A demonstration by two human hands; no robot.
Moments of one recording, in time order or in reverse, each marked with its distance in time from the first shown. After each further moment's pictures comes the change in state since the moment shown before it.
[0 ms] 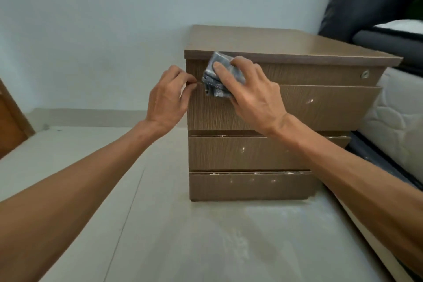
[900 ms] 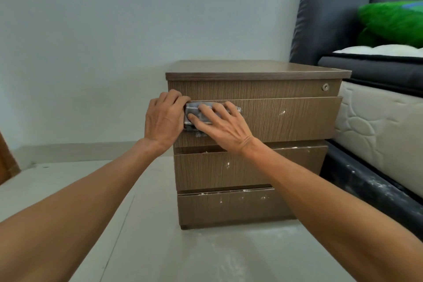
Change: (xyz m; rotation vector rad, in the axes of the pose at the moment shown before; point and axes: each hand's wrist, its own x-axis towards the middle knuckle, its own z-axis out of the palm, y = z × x) left_hand -0.004 0.033 0.010 0.299 -0.017 0.089; right_hand -0.045 0.013 0.067 -0.303 -0.034 -0.234
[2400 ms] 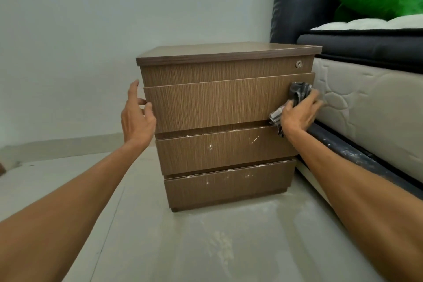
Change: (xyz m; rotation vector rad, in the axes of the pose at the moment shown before) left_hand -0.029 0.015 0.005 -0.467 -0.007 -0.681; right_hand -0.135 0.085 -0.026 0.434 0.166 1.777
